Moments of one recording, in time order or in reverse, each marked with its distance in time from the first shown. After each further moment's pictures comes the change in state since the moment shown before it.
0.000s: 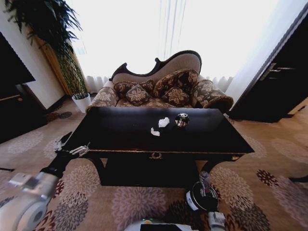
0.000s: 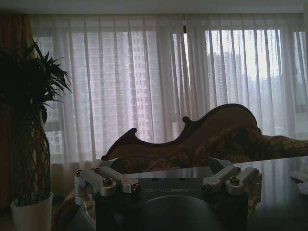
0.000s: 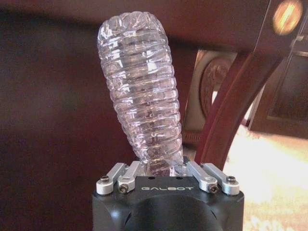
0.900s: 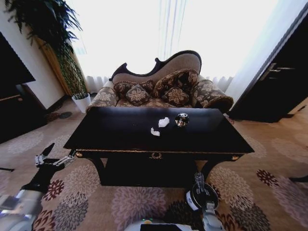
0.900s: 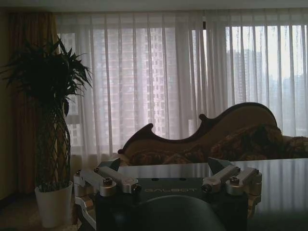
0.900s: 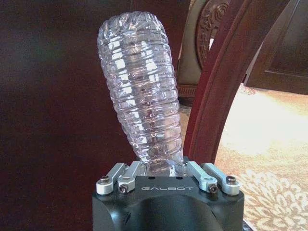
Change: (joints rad) left arm 0.076 -0.070 -0.045 -0.005 -0.024 -0.042 0.004; right arm 0.348 -0.050 -0.088 -0.488 0.094 -0.052 -0.023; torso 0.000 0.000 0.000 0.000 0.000
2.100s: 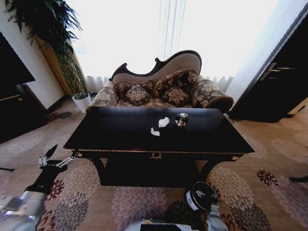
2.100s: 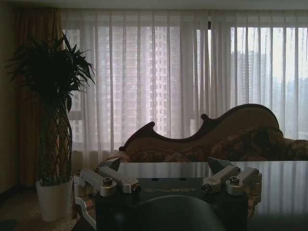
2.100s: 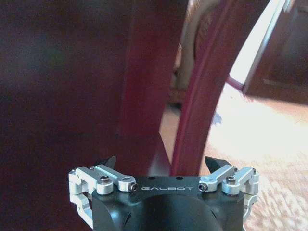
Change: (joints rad) left arm 0.016 -0.022 0.013 -0.006 -0.010 -0.005 -0.005; right arm -0.103 -0.002 0.044 0.037 -0.036 0.111 -0.032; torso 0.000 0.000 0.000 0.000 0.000
